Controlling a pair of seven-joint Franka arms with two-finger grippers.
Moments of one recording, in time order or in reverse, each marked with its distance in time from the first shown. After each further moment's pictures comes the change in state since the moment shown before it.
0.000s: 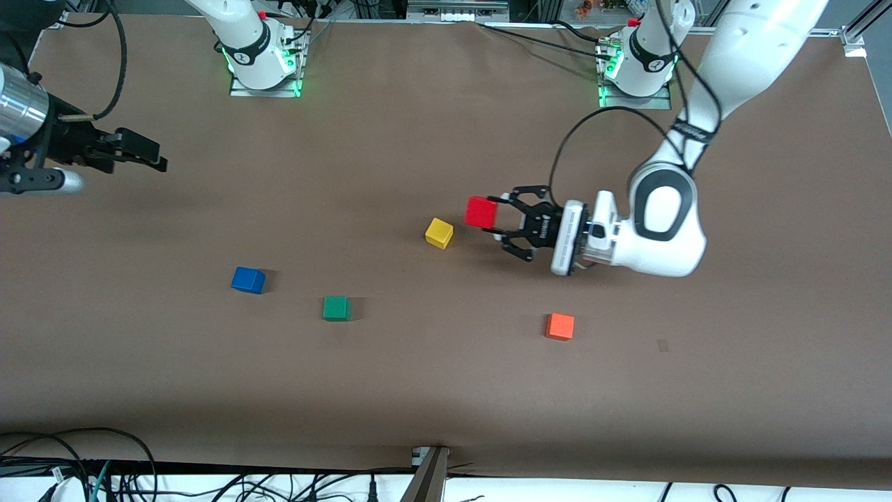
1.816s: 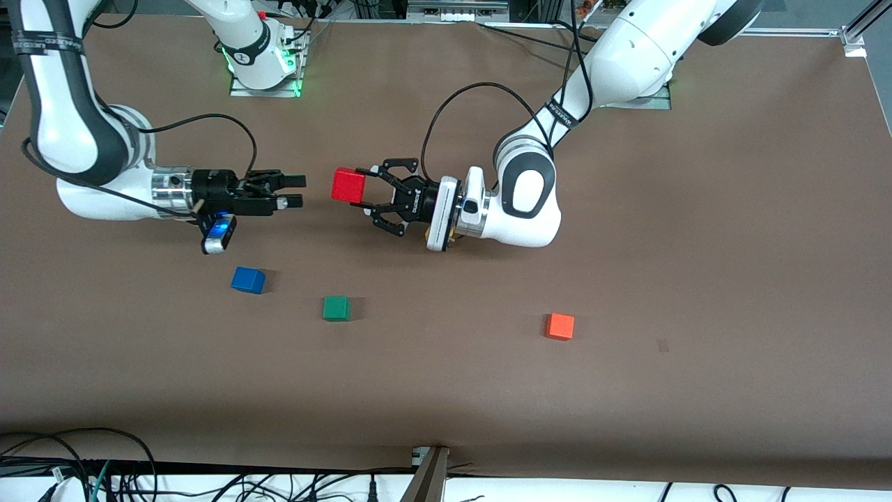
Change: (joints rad) left arm -0.346 0.167 0.000 0.266 -0.460 0.200 -0.002; right arm 0.060 0.171 -0.013 -0.417 1.196 0.125 0.088
